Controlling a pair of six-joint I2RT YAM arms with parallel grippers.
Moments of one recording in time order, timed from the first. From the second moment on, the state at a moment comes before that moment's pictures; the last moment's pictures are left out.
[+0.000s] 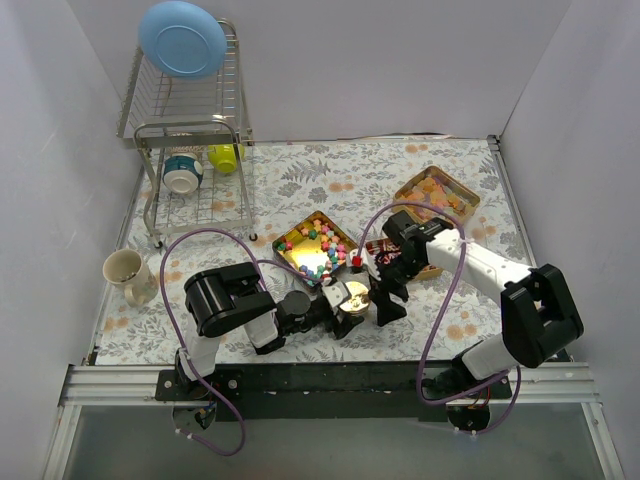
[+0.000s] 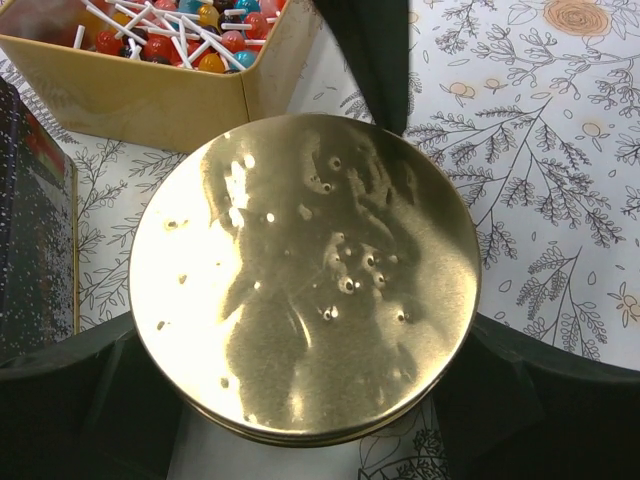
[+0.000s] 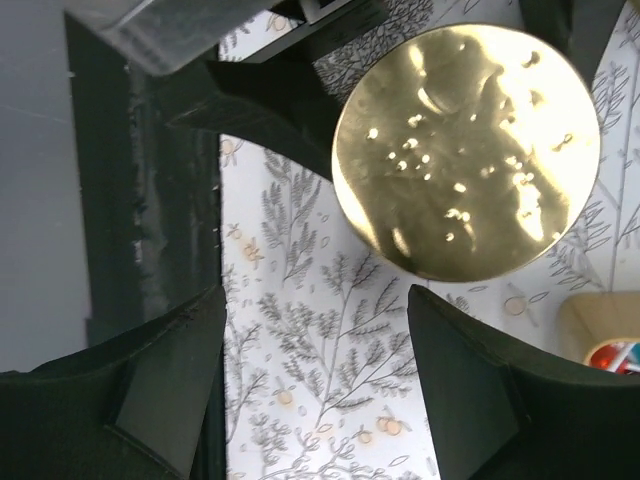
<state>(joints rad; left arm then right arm) -1.06 1.96 0.37 1.39 0.07 0.00 0.58 1.47 0.97 -0.97 -0.76 -0.93</state>
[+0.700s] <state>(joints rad) -1.06 1.96 0.38 1.38 0.09 0.00 0.58 1.63 1.20 -1.06 -0.76 -1.22</state>
